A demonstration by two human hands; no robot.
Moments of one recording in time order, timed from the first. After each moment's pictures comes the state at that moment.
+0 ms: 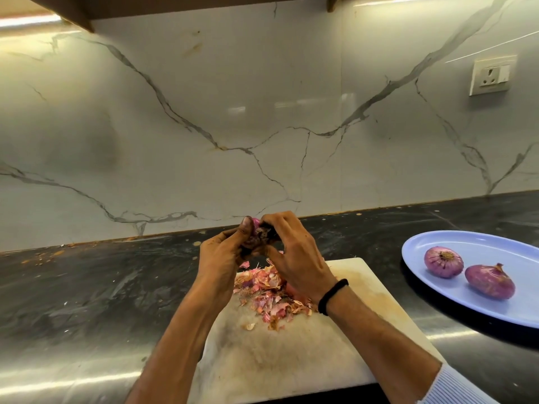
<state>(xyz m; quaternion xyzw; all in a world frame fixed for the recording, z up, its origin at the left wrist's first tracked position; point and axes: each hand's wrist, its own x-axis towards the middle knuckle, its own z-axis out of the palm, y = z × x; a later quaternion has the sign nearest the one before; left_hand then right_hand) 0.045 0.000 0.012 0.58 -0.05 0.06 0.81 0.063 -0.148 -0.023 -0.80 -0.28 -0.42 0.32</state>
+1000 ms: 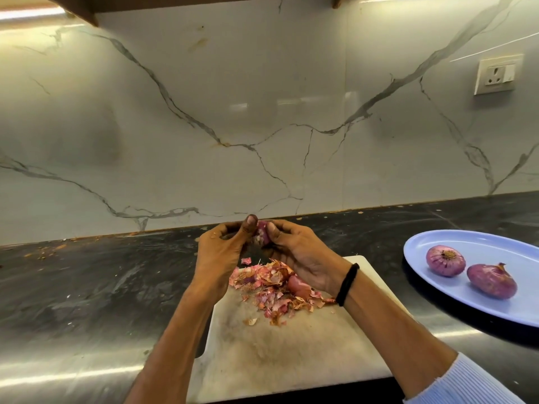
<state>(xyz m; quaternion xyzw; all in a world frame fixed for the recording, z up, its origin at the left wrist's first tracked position) 0.052 0.010 0.009 0.67 -0.09 0.10 0.73 0.043 -0.150 0.006 -0.53 -0.13 0.05 0.84</state>
